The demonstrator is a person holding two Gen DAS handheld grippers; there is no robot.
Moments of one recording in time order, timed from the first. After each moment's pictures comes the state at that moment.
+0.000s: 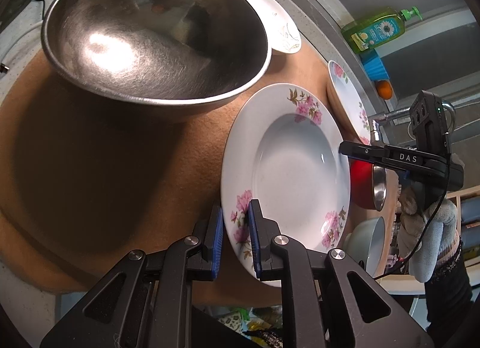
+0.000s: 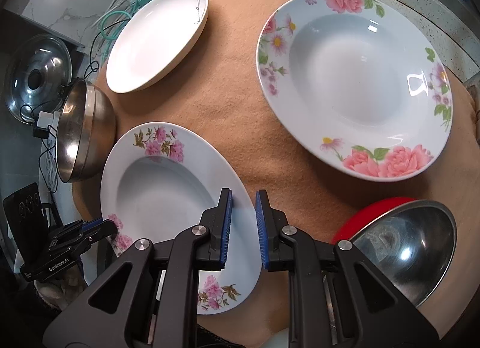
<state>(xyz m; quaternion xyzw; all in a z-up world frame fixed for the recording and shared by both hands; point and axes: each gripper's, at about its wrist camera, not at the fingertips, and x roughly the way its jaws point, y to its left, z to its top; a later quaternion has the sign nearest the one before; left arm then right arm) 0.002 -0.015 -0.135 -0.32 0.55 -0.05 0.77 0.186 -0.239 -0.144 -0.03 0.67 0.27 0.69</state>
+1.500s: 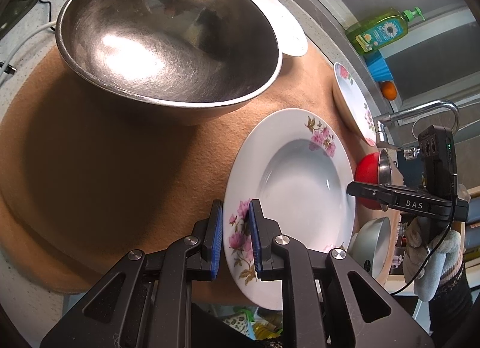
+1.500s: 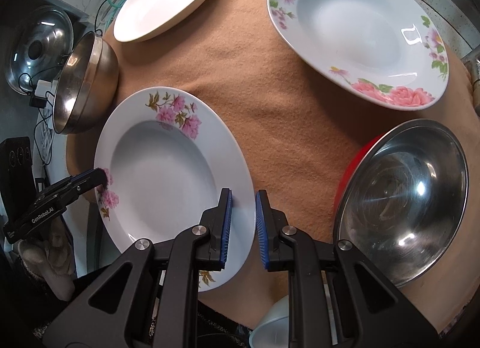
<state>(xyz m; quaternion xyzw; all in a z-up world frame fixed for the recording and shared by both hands) 0.004 -0.011 -0.136 -0.31 0.55 -0.04 0.77 0.156 -0.221 -0.160 -0.07 0.69 0.27 0.67</state>
